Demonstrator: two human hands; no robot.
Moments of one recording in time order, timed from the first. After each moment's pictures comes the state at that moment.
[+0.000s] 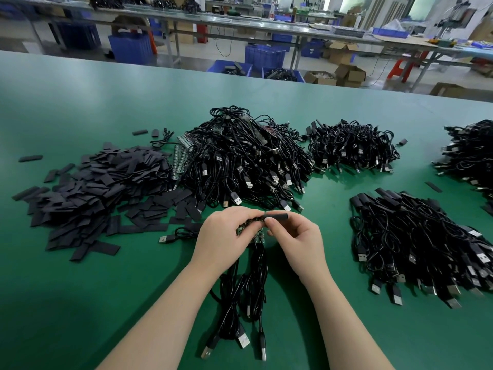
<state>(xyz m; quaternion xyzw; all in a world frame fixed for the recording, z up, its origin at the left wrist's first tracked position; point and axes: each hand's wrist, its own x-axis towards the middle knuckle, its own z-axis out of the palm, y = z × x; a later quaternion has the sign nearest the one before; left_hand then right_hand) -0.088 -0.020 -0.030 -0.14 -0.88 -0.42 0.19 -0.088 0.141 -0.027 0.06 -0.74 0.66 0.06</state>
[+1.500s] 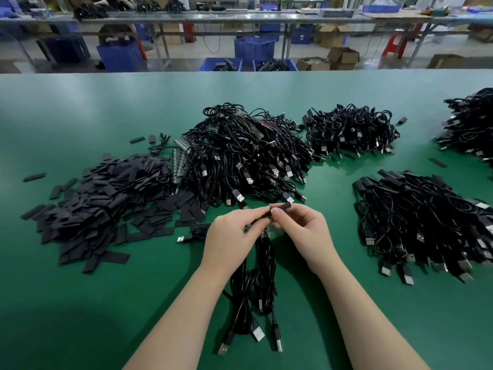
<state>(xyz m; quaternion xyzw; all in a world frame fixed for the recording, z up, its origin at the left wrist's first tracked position) -0.083 -0.016 -0.031 -0.11 -0.87 -0.45 0.17 -0.088 0.144 -0.027 0.05 -0.69 0.72 0.03</state>
